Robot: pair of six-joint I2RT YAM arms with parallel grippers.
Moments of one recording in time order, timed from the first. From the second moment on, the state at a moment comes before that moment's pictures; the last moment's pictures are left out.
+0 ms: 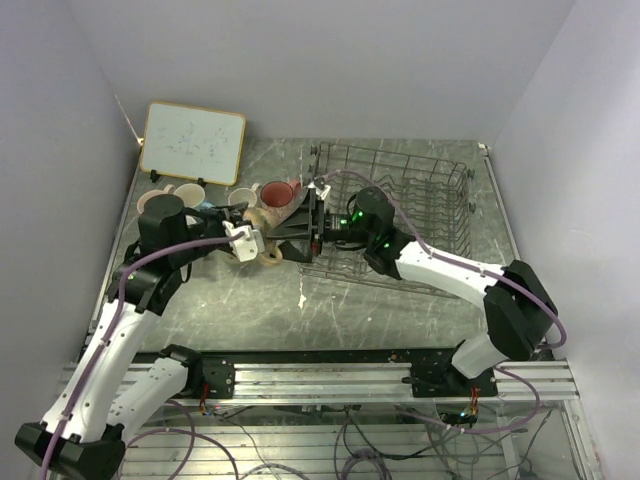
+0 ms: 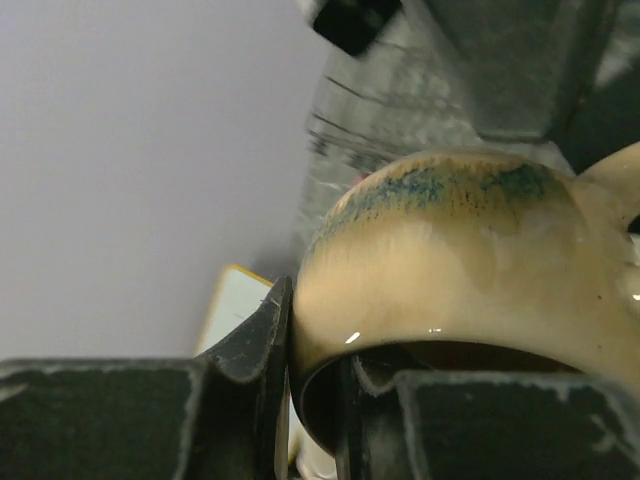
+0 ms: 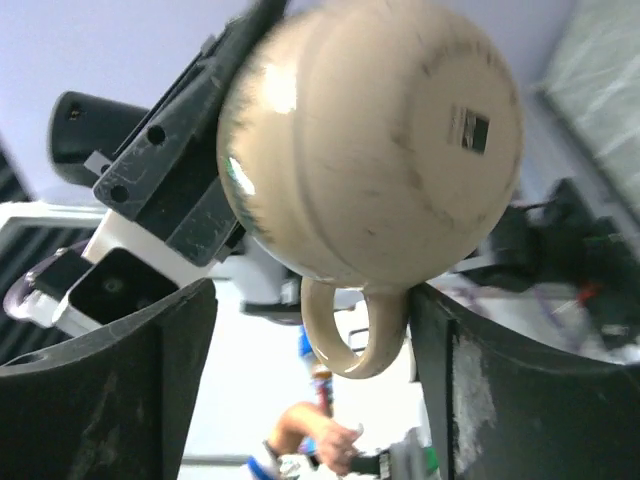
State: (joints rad) left arm -0.34 0.79 0.96 -0.37 0.49 1.06; right arm 0.81 1.55 1.00 0.64 -0.73 1.58
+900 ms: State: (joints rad) left arm -0.58 1.40 0.97 -0.79 0.13 0.97; right arm 0.29 1.31 1.06 -0.34 -0.42 0.88
